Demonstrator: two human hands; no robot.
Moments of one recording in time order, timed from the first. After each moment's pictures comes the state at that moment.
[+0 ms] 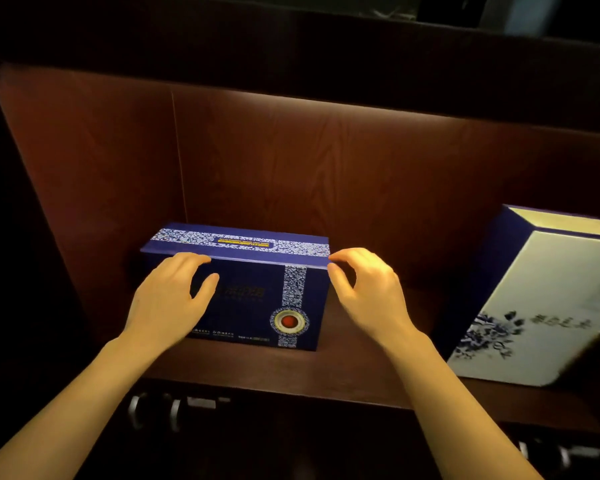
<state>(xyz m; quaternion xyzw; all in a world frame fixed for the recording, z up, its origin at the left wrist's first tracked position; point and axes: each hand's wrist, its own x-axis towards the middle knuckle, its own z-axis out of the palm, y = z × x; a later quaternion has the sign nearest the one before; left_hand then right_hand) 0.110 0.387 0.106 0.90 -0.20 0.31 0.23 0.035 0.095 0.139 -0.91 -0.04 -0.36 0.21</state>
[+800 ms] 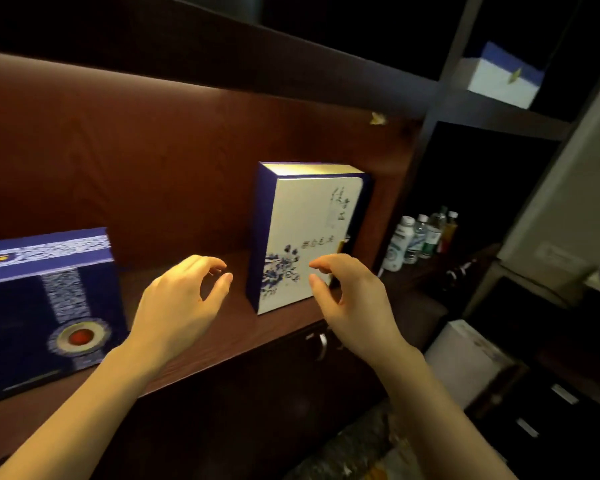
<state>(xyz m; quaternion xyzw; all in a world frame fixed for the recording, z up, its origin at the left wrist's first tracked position) -0.010 0.149 0.127 0.77 -0.47 0.18 0.39 -0.212 -0.004 0.151 -0.89 0.20 -0.39 0.14</state>
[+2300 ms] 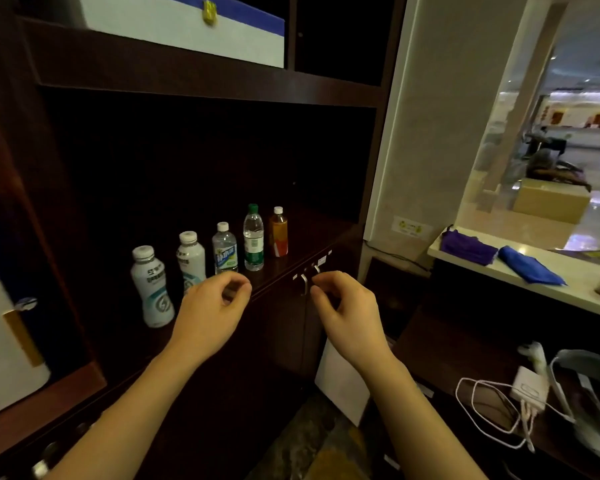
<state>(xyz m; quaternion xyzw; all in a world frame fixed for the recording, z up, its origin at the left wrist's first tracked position) -0.339 -0.375 0.102 0.67 -0.58 -0.01 0.46 -0.555 -0.443 0.098 -0.77 0.38 -0.46 0.22</state>
